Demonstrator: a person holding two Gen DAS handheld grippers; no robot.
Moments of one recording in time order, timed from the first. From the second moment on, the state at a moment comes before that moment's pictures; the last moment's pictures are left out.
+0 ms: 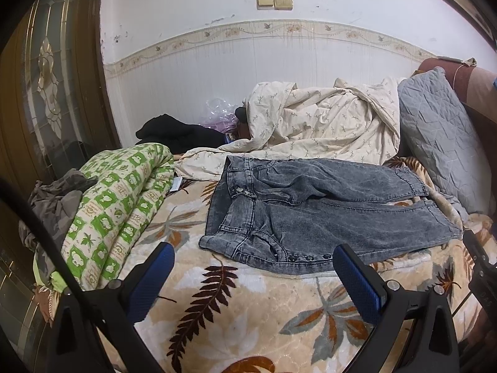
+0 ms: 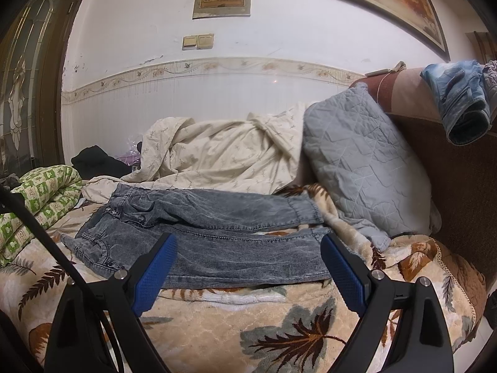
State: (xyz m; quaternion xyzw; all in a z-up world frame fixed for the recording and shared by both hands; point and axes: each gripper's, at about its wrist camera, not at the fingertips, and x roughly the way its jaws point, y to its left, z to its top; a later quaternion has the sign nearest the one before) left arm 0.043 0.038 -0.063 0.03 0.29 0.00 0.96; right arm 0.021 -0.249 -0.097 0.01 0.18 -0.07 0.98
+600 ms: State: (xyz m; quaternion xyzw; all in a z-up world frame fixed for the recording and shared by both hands) left arm 0.047 0.037 -0.069 0.03 0.30 0.00 0.95; right arm 0.020 -0.249 -0.097 0.01 0.18 -0.07 0.98
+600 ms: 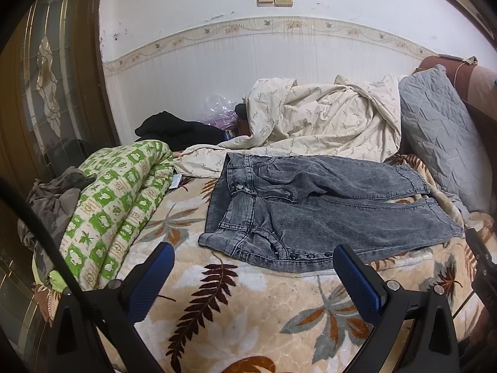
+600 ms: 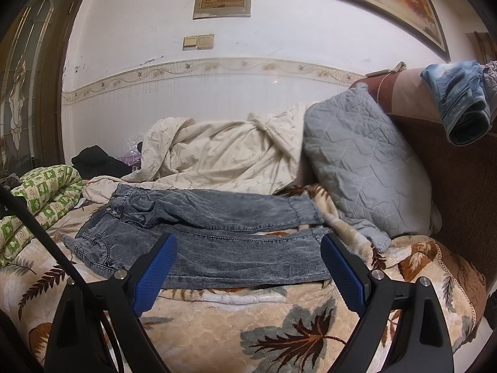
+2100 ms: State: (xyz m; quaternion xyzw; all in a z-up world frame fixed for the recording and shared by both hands) left arm 0.533 0.123 -0.171 0.01 0.53 0.03 0.84; right arm 0.394 -0.458 -0.147 0.13 0.41 -0.06 0.90
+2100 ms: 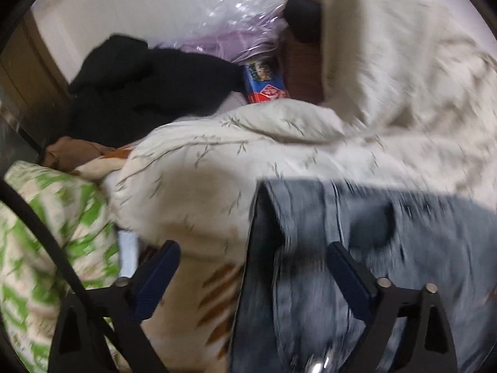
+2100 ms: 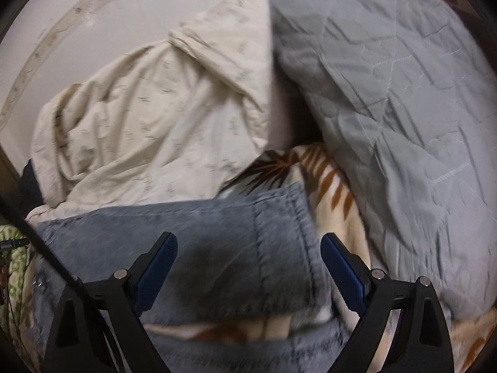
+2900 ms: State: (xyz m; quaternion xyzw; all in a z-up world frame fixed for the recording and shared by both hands) left arm 0.581 0.105 -0.213 -0.05 0.55 -0.01 0.83; right arm 0.489 -0.515 -0.192 0.18 0.47 -0.03 0.86
